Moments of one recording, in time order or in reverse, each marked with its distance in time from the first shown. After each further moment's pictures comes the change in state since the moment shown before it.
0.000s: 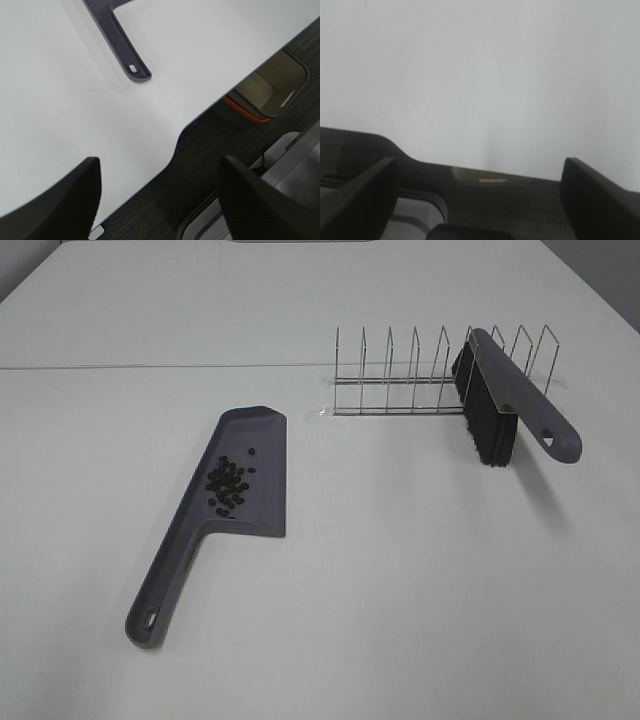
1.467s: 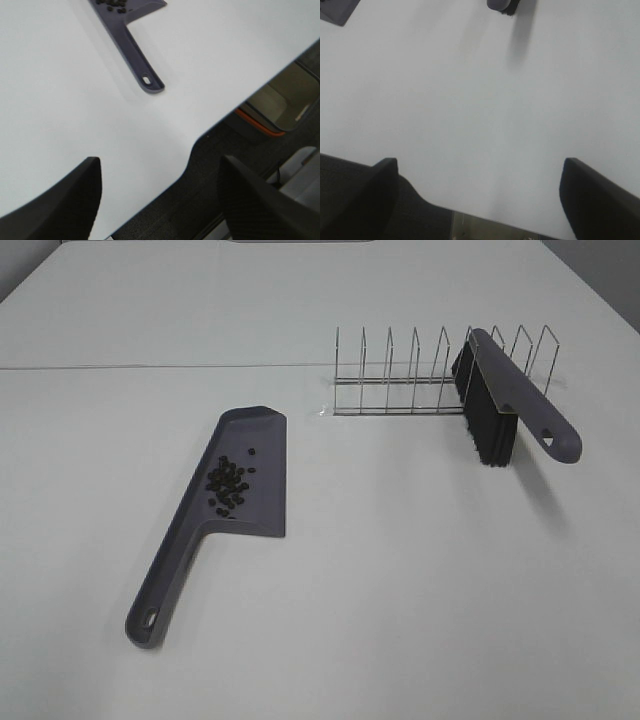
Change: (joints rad) left arm 0.125 -0.054 0.000 -0.028 -0.006 0.086; right arm 0.000 -0.253 0.034 0.066 -0.056 -0.127
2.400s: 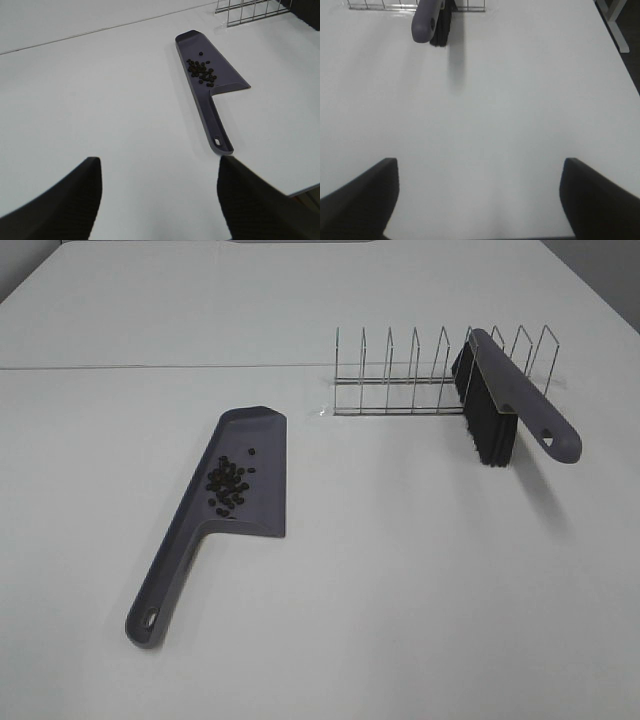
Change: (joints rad) left arm 0.302 -0.323 0.000 0.000 0.000 0.000; right arm -0.275 -0.170 0.000 0.000 -0.001 0.000
